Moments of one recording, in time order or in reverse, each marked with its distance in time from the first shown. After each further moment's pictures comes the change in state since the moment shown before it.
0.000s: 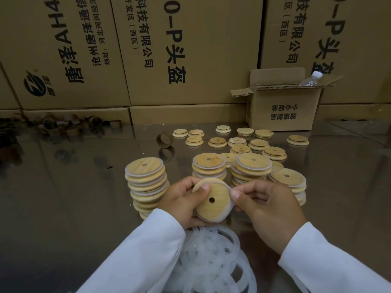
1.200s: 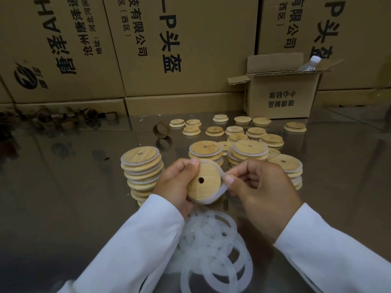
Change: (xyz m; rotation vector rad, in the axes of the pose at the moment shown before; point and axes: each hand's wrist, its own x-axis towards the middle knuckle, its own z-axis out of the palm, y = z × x) left_hand 0.002 0.003 0.008 -0.256 0.094 0.082; right_hand -0.004 -0.009 -0.001 -0.149 -0.049 -0.115
